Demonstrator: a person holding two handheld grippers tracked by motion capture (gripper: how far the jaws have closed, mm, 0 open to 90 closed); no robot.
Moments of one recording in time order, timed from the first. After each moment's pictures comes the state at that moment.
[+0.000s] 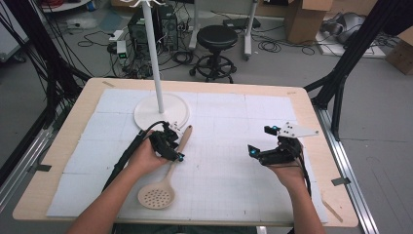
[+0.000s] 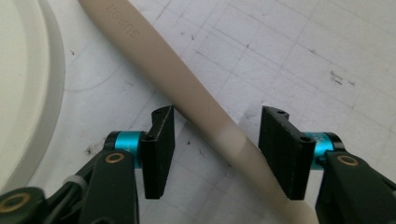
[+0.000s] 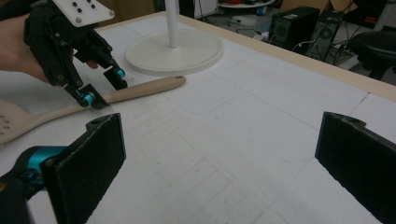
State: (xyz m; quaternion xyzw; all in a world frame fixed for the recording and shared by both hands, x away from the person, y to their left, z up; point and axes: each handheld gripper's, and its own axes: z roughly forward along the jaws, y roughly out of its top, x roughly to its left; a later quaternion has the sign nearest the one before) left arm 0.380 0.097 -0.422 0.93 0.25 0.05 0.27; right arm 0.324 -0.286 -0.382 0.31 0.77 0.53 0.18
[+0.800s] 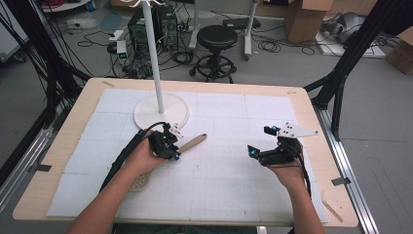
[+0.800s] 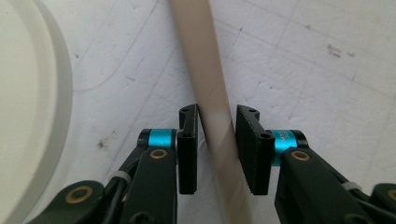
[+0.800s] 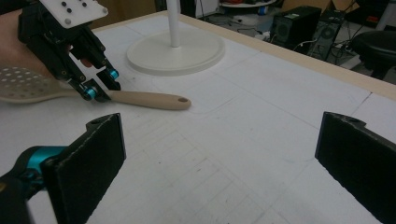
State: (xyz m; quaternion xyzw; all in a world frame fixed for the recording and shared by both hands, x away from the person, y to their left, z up) left arm 0.374 0.100 -0.417 0.94 0.21 0.08 0.24; right arm 0.323 -0.286 -0.382 0.31 0.77 0.53 0.18
